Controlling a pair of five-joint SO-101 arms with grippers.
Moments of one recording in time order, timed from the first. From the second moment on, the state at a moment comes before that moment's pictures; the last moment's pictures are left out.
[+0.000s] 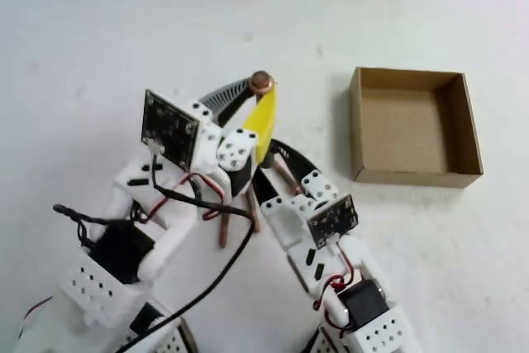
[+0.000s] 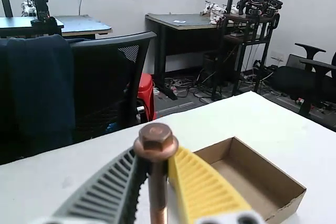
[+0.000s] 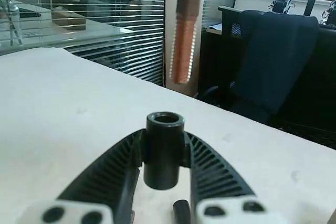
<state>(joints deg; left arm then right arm) 29.6 -59.5 46.4 28.0 5.7 -32.4 -102.8 96.4 16.1 7.8</state>
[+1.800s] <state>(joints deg) 31.1 -67.5 61.9 24.4 5.9 -32.5 -102.7 96.4 17.2 8.0</state>
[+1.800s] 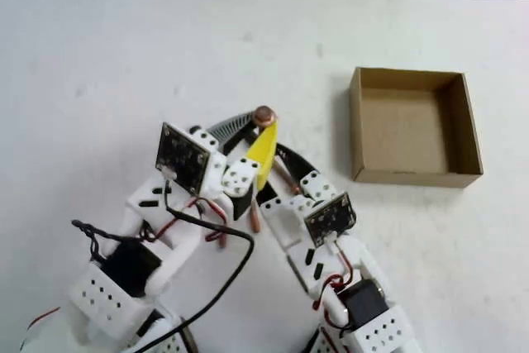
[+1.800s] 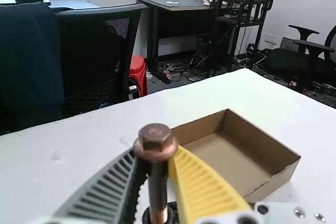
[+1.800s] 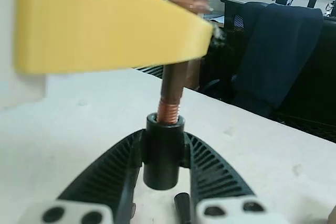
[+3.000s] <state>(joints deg) 26.9 -67.5 71.1 16.5 9.5 -32.6 -102.7 96.4 17.2 8.0</state>
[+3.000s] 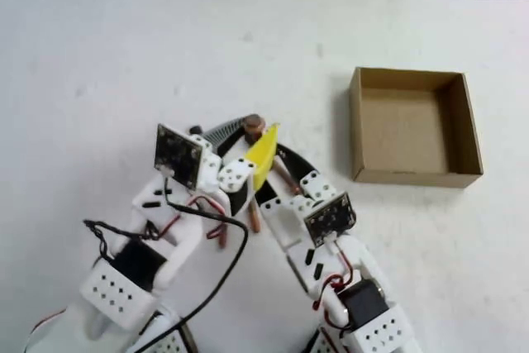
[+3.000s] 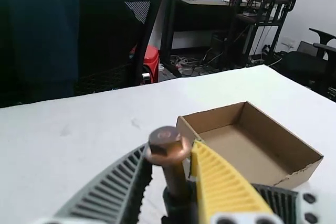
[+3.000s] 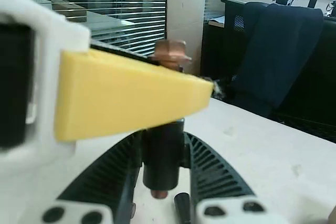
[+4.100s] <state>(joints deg) 27.5 -67.5 71.1 16.6 5.3 -32.3 -102.7 96.4 17.2 8.1</state>
